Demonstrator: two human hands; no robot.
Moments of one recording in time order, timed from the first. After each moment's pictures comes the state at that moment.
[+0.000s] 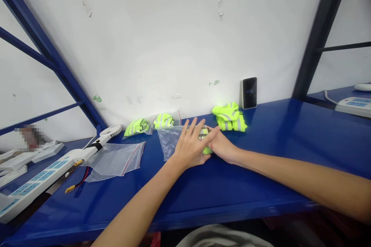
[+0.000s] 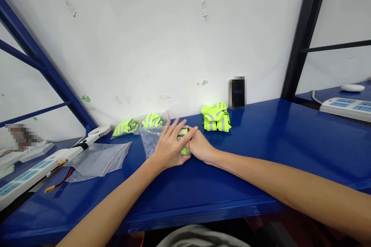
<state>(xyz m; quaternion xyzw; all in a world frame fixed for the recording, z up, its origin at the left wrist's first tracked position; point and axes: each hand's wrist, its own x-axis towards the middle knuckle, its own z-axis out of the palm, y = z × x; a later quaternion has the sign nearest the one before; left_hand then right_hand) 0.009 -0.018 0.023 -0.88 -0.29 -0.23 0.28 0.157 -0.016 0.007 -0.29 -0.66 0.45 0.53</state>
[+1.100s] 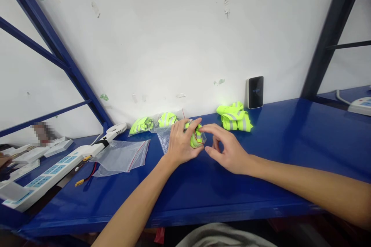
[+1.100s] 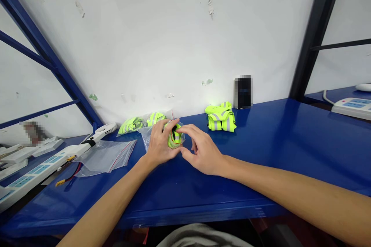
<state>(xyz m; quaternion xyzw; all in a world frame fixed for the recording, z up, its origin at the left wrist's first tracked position) -0.027 -0.011 0.028 -0.83 -0.34 -0.38 0.21 0.166 -0.053 0.023 -0.29 -0.79 0.22 0.49</state>
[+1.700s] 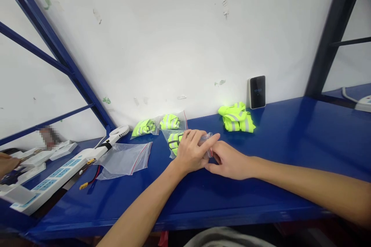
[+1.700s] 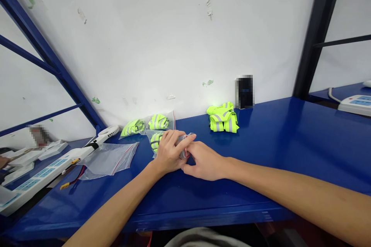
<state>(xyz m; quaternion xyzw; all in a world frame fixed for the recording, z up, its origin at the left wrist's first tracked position) -0.012 -0.012 0.009 -0.85 -0.22 -0.37 0.30 0.163 -0.046 0.019 -0.28 -0.87 0.21 0.35</state>
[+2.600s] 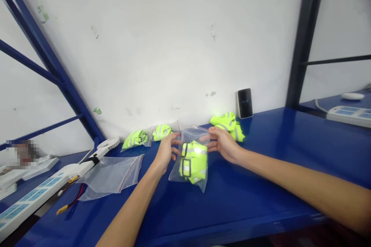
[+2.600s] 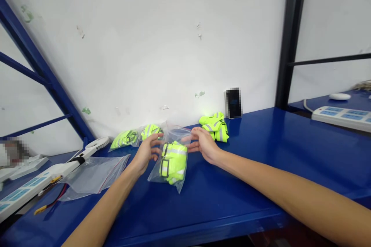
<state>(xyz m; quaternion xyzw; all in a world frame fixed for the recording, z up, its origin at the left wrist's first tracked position) -0.035 0.001 0.053 -0.59 -0.55 -0.44 -0.40 0.175 -0.002 0.032 -0.35 -0.42 0.62 0.56</state>
